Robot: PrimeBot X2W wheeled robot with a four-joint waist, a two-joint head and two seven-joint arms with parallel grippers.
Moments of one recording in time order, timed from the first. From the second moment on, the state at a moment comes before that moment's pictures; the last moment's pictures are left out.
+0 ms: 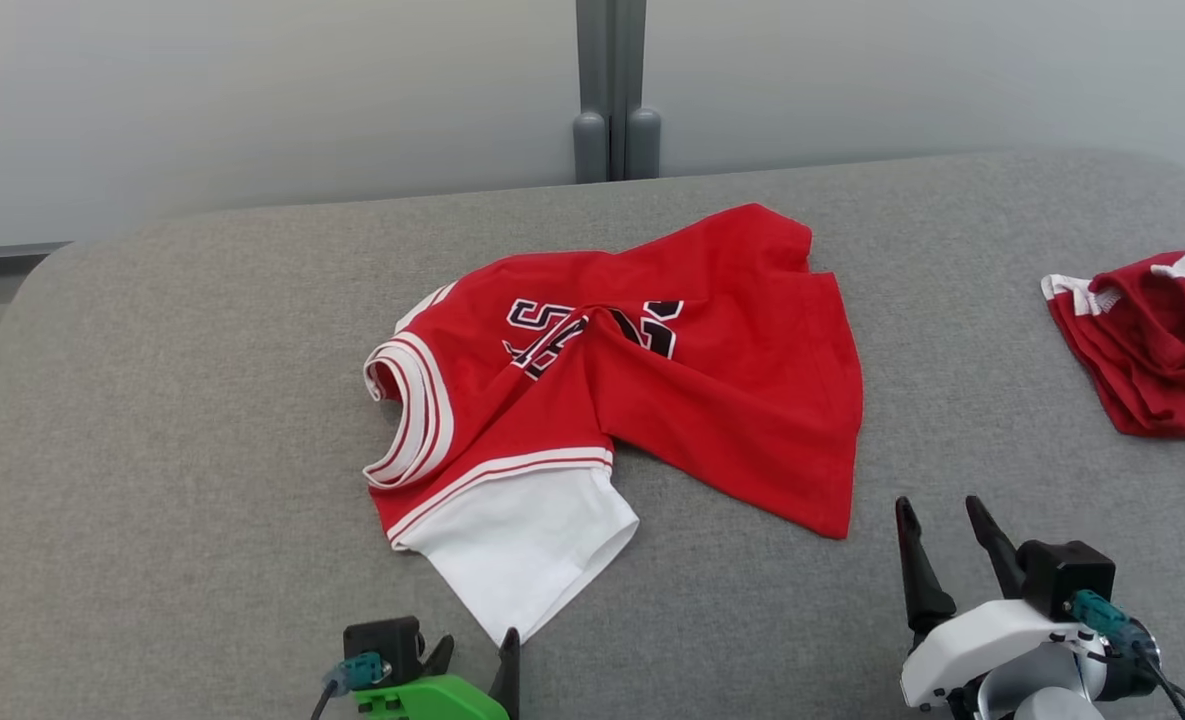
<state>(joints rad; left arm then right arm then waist) -0.03 0.05 -0.44 0.40 -0.54 0.12 0.06 -0.06 -0.05 0.01 0.41 0.19 0.13 -0.25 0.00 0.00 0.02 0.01</state>
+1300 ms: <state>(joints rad) -0.18 0.06 -0.59 0.46 -0.81 0.21 -0.04 -0.25 -0.05 0.07 0.76 0.20 0.13 -0.26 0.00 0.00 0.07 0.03</state>
